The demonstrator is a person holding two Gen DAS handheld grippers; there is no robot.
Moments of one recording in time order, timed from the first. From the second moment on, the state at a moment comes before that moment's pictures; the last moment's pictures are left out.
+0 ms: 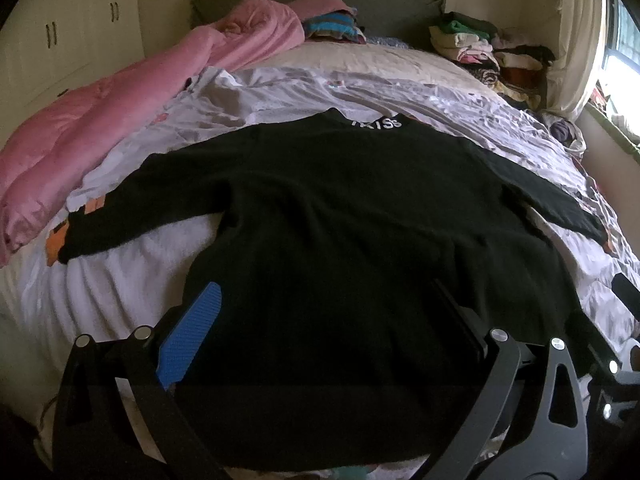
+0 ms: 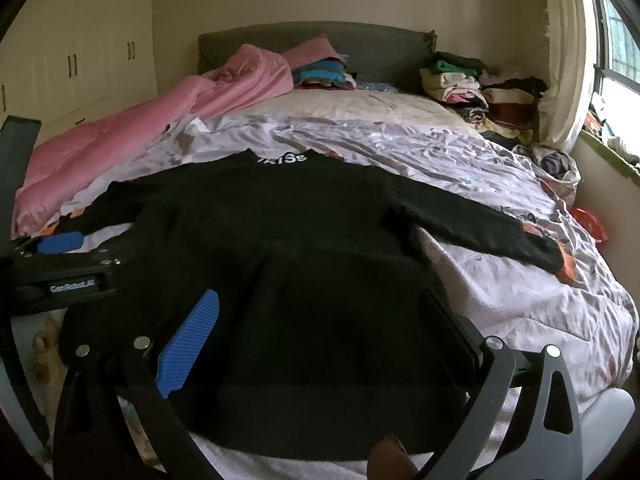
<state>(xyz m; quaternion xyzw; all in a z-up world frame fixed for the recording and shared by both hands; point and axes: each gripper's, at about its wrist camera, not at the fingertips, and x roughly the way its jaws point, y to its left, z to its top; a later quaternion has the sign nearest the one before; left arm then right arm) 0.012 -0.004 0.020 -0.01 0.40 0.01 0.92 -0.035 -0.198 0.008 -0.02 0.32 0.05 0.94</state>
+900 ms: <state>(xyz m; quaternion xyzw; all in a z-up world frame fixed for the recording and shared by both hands) 0.114 -0.006 0.028 -0.02 0.42 0.01 0.91 0.053 -0.259 0.016 0.05 0.32 -0.02 0.94</state>
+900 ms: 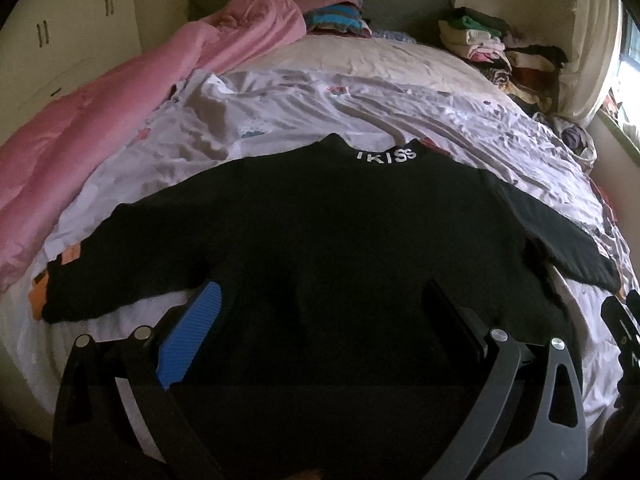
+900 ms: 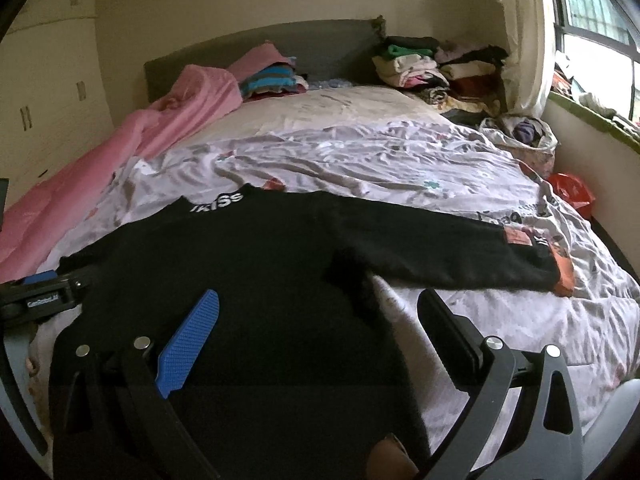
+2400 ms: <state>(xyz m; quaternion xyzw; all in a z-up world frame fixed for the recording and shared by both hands) 0.237 -0.030 -0.048 -0.02 0.47 0.01 0.88 0.108 -0.520 -0.083 0.34 0.36 -0.28 0.82</state>
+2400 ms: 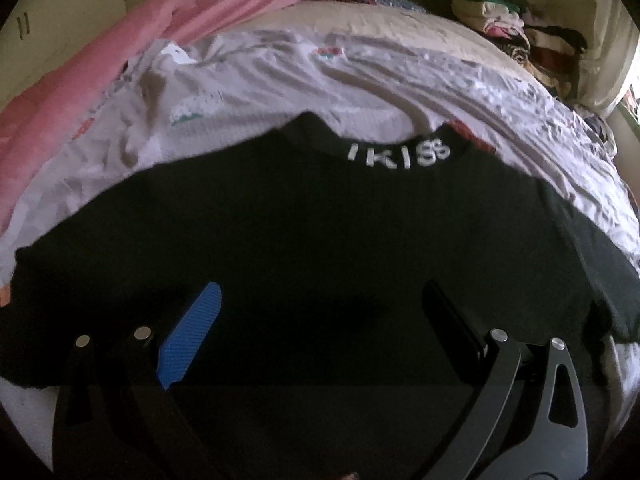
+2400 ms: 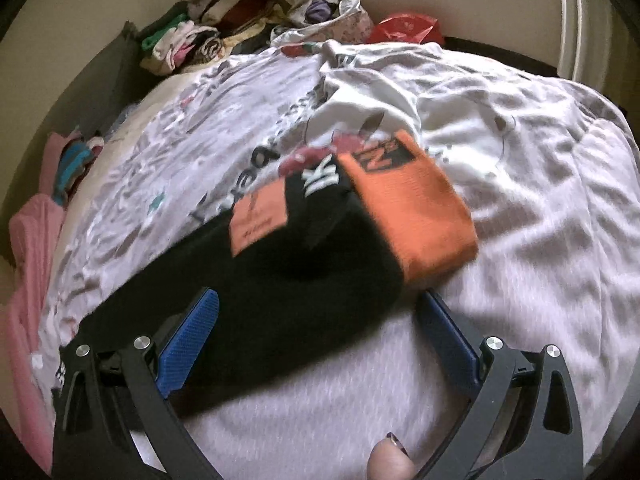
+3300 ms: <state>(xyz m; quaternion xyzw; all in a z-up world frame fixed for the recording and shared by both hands) 0.201 0.000 0.023 -0.08 0.41 -0.05 0.91 0.124 -0.405 0.041 0.20 0.23 -0.09 0.95</state>
